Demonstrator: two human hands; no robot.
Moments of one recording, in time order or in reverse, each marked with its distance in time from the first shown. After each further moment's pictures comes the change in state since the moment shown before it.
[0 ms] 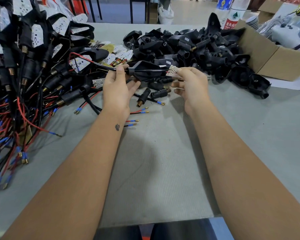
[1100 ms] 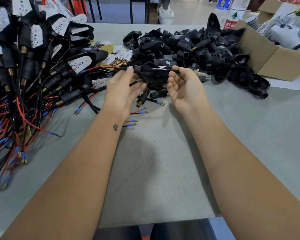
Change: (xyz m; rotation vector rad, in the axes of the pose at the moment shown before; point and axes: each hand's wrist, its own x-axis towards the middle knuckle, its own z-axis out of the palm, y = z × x) left_hand 0.002 0.001 -0.002 0.000 -0.150 -0.088; right_hand -0.009 0.000 0.010 0.576 -0.127 0.237
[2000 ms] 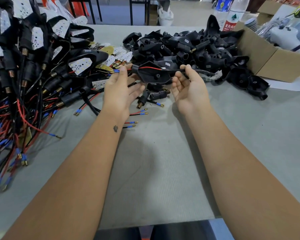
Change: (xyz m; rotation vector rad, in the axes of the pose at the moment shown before) left_hand -0.002 0.002 0.000 0.010 0.031 0.025; right_hand 0.006 -0.002 -0.006 0.027 0.060 -0.083
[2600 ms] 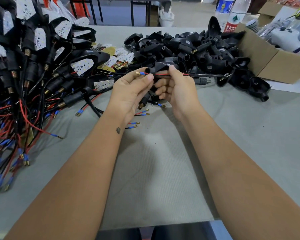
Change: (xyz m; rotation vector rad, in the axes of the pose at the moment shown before) left_hand -0.007 -0.003 0.007 -0.026 -0.185 0.023; right_hand -0.015 0.012 0.015 -0.481 -0.235 -0.092
